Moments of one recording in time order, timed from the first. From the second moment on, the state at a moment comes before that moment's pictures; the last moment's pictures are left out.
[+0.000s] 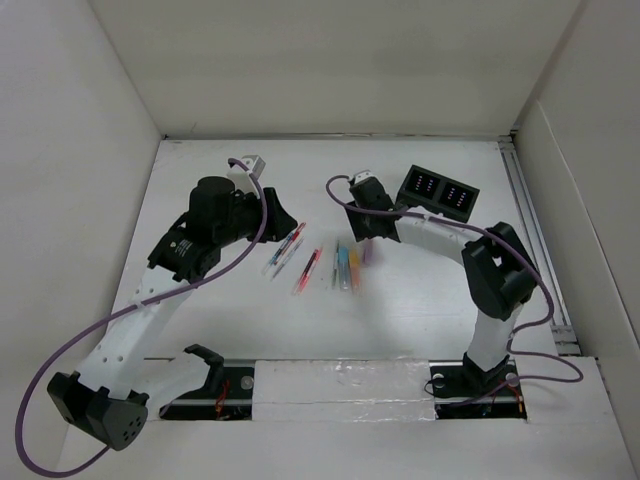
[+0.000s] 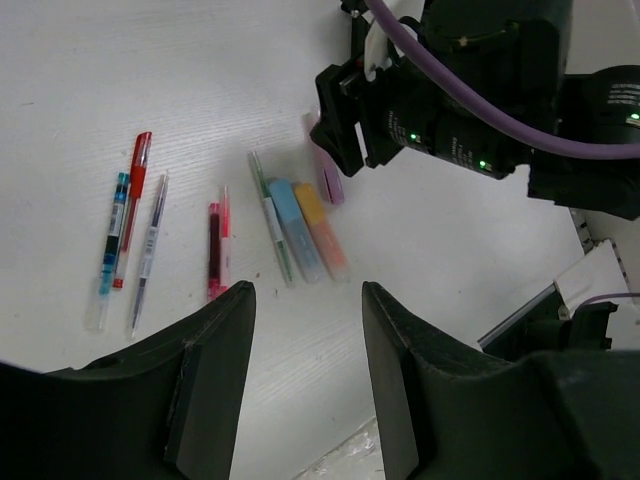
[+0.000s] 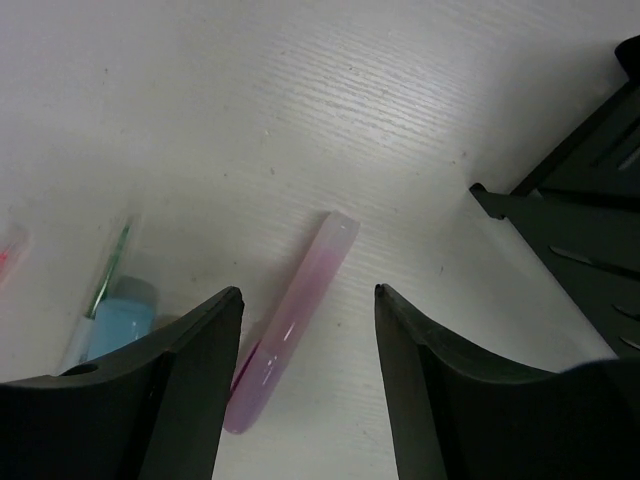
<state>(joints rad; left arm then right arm) -0.46 1.01 1.11 -0.56 0.24 -0.43 0.63 1.82 1.26 -0.34 0.31 0.14</state>
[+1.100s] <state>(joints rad) -0.46 1.01 1.11 -0.54 0.23 -0.43 0.60 1.87 1.29 -0.32 0.33 0.19</state>
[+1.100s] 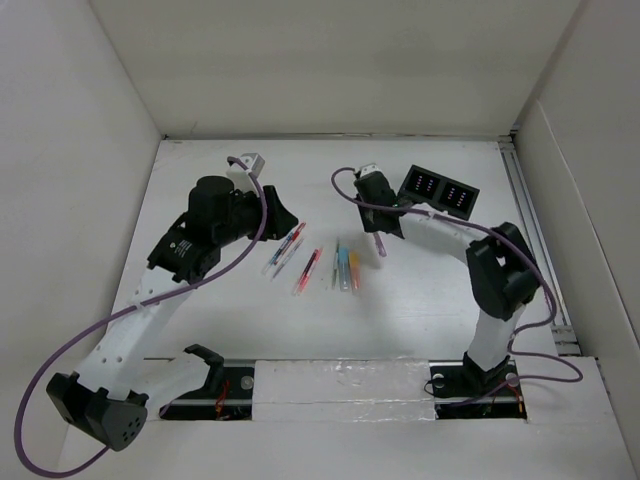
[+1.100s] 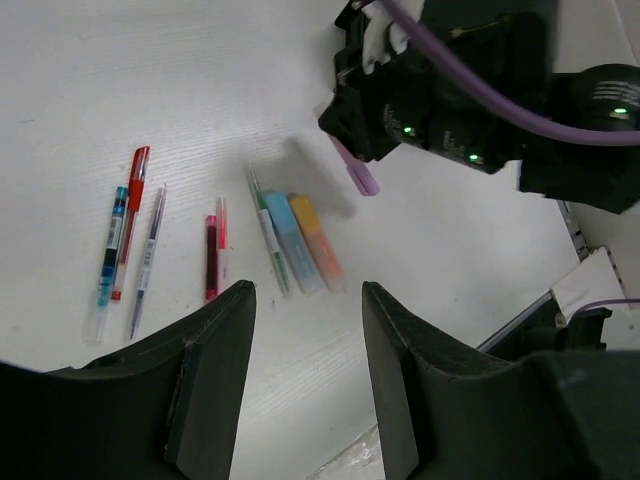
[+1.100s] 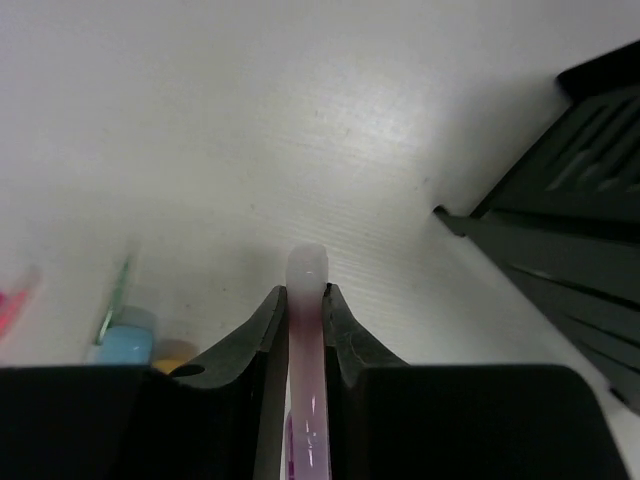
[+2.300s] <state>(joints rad) -0.46 0.95 1.11 -0.54 0.18 -0.49 0.13 1.68 1.04 0.46 -0.19 0.01</state>
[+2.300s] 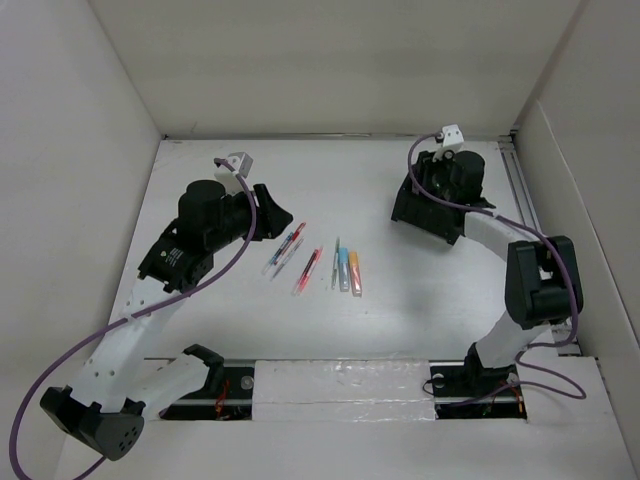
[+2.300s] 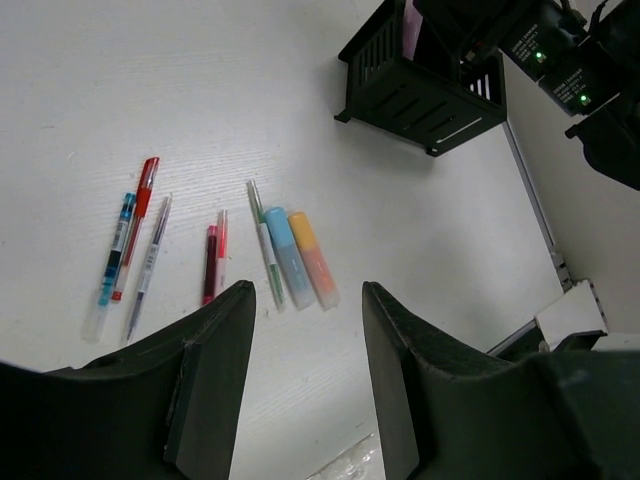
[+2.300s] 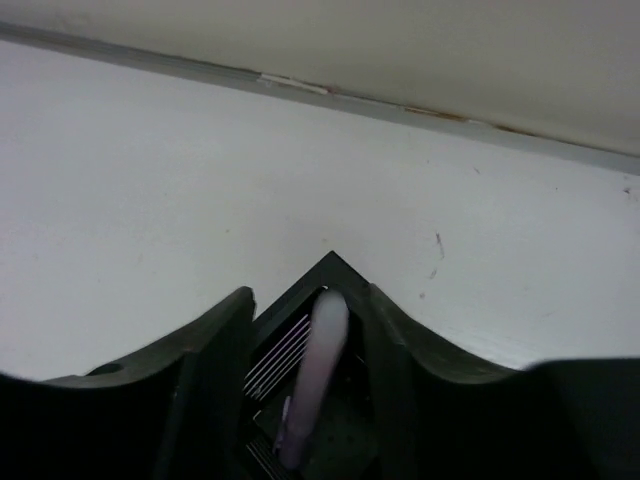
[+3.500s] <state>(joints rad) -0.46 0.91 1.13 -0.53 0.14 -0.50 0.71 1.58 0.85 -0.07 -0.02 -0.04</state>
